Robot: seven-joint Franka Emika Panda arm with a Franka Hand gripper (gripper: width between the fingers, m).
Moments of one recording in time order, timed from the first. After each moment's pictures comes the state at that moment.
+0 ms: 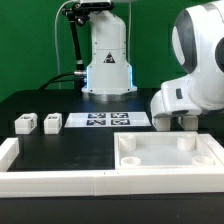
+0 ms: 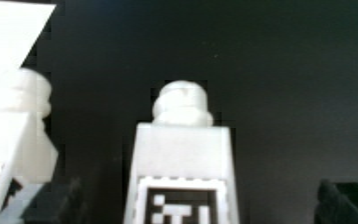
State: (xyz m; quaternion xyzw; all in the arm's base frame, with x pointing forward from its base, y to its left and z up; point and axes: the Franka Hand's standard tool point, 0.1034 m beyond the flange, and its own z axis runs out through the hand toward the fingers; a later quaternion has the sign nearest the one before) arm 0.361 0.174 0.012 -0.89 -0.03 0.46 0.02
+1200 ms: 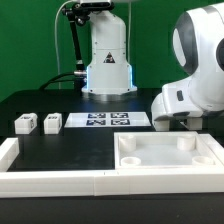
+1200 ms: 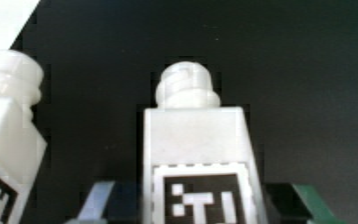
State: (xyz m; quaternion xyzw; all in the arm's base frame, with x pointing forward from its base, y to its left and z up) arm 0.361 0.175 0.006 -0.89 -0.03 0.45 0.03
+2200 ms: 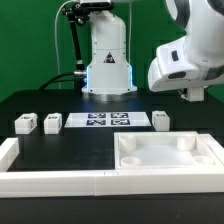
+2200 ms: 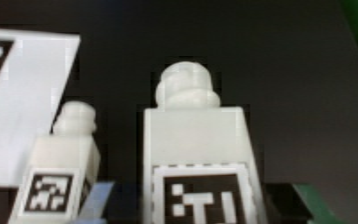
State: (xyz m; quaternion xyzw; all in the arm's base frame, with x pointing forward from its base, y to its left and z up) arm 0.388 0.166 0.079 -0.93 -0.02 0.36 0.05
